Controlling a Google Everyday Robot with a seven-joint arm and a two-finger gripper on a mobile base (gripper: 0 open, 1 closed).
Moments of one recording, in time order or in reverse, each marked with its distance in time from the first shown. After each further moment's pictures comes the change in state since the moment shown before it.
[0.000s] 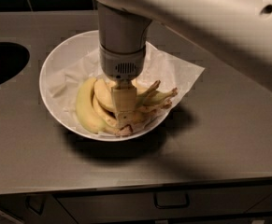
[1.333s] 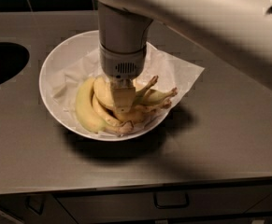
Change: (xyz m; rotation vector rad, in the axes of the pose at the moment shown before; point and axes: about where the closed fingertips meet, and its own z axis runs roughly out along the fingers) arm -0.003 0.000 -0.002 0.013 -0.002 0.004
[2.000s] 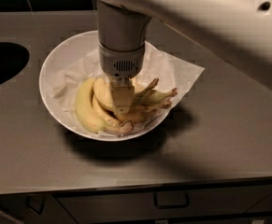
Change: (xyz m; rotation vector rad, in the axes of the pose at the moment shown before) arm 0.000 -0.002 0.002 -0.024 0.001 0.020
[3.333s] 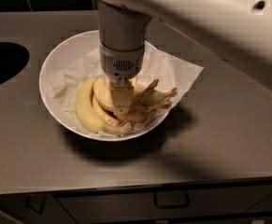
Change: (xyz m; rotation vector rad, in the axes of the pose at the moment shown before) arm 0.000 -0.002 0.004 -0.021 -0.012 0.020
